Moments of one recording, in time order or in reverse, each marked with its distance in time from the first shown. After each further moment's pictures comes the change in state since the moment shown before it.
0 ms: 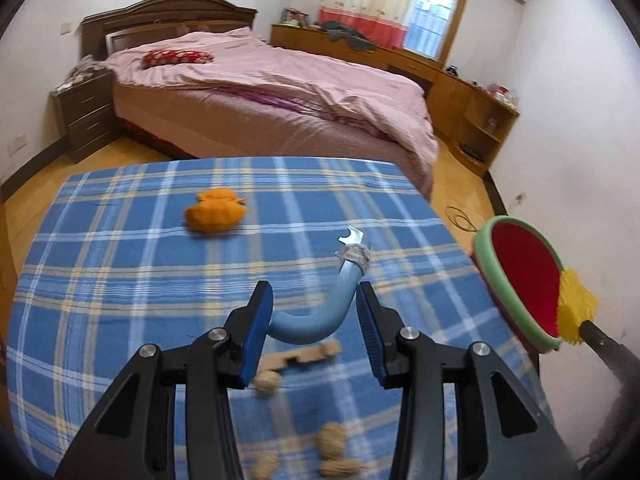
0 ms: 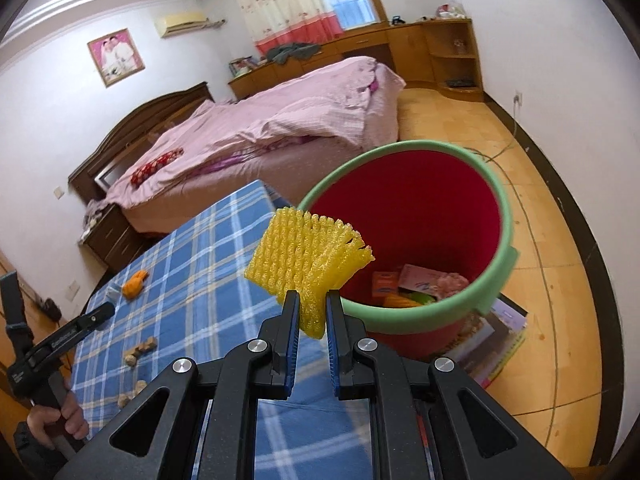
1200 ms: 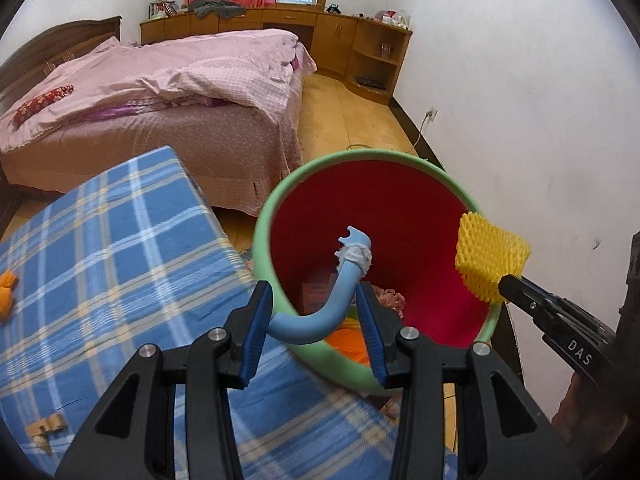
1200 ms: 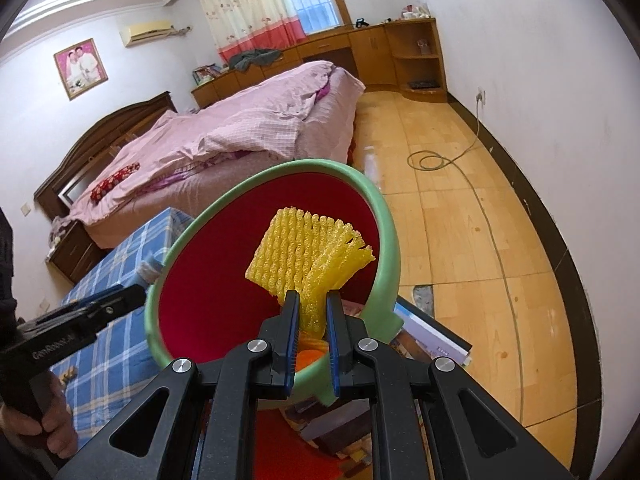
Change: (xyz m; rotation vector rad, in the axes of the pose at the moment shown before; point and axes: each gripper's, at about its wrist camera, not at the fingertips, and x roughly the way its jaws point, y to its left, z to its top) left arm 0.094 -0.232 -0.002 0.323 0.157 -0.225; right arm 0.036 -0.111 0.035 0.032 -0.017 -0.106
